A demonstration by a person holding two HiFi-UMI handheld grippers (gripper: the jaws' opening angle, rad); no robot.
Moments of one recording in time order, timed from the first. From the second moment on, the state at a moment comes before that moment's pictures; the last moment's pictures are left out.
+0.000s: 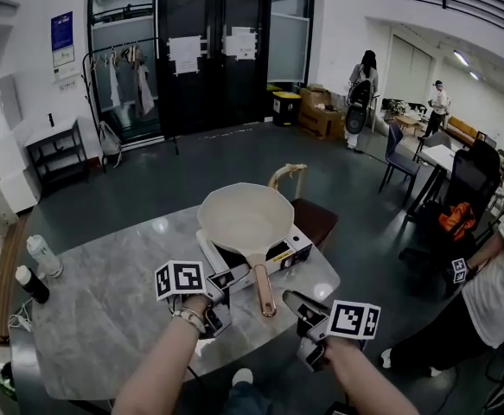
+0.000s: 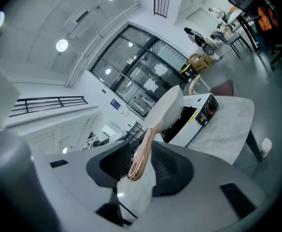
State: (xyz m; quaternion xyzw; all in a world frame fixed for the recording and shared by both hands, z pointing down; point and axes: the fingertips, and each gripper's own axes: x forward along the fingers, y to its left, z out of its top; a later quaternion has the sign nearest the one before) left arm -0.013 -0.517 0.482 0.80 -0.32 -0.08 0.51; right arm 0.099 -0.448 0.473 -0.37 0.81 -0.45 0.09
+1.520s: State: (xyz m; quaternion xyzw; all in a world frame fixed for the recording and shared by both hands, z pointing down) left arm -0.101 -0.410 0.326 0.84 -0.53 -0.08 0.02; right arm 0.139 -0.387 0.332 -0.51 0.86 0.08 0.02
